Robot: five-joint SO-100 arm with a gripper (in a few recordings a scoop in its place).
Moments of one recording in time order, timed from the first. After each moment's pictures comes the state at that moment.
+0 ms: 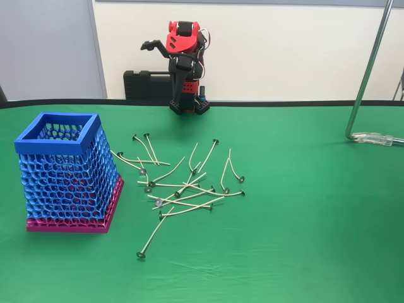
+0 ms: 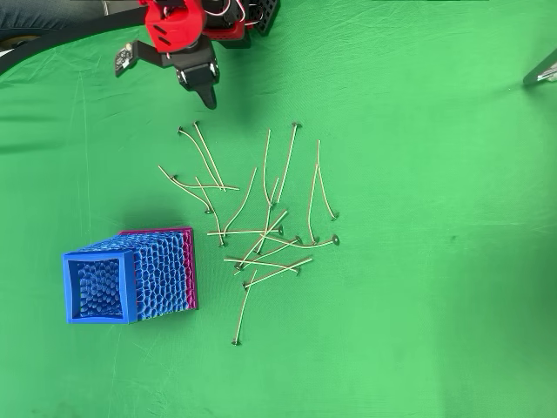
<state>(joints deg) 10.9 163.6 137.2 80.3 -25.9</state>
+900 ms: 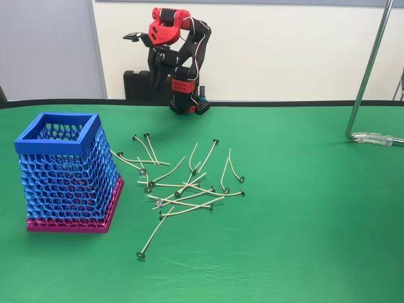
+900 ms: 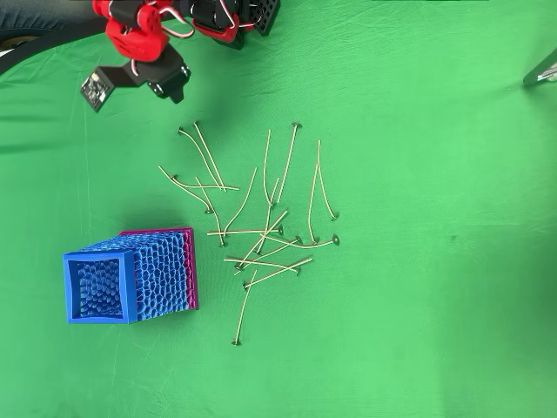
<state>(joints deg) 29.1 136.5 118.1 86.1 -63.5</state>
